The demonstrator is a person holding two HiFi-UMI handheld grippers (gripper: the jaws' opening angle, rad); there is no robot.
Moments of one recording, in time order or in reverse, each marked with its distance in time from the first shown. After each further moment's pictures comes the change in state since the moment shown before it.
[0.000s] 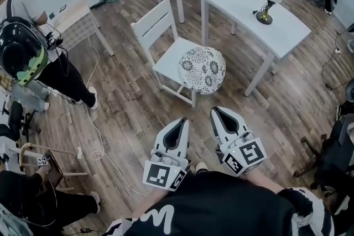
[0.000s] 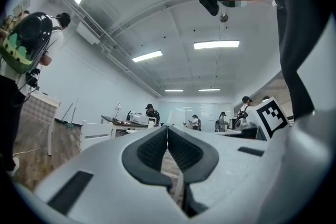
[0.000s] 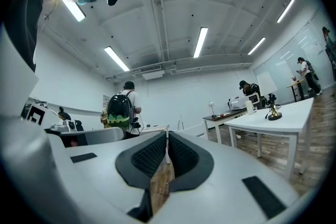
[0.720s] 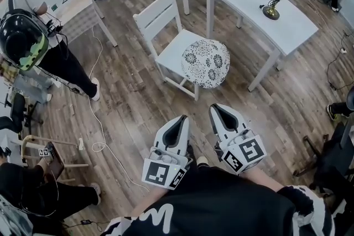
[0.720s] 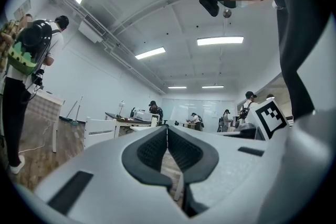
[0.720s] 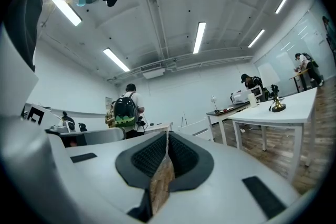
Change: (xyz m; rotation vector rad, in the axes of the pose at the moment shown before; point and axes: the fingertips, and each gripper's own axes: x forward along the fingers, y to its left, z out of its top) left arm 0.000 0.001 -0.010 -0.008 0.039 0.043; right arm 0.007 -0.002 -0.014 0.054 0.030 0.044
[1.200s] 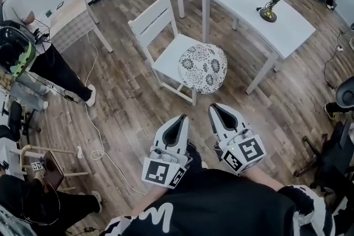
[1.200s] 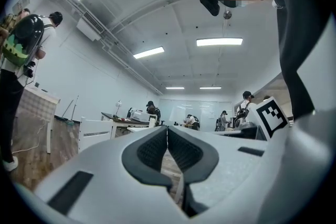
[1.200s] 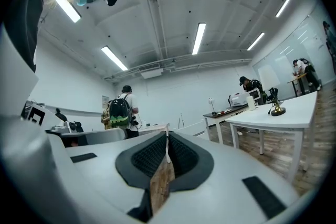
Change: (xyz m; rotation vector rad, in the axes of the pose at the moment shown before) left arm 0.033 0.022 -0.001 -0.005 -0.006 -0.035; right arm 0.029 -0.020 0.004 -0.015 -0.008 -0.024
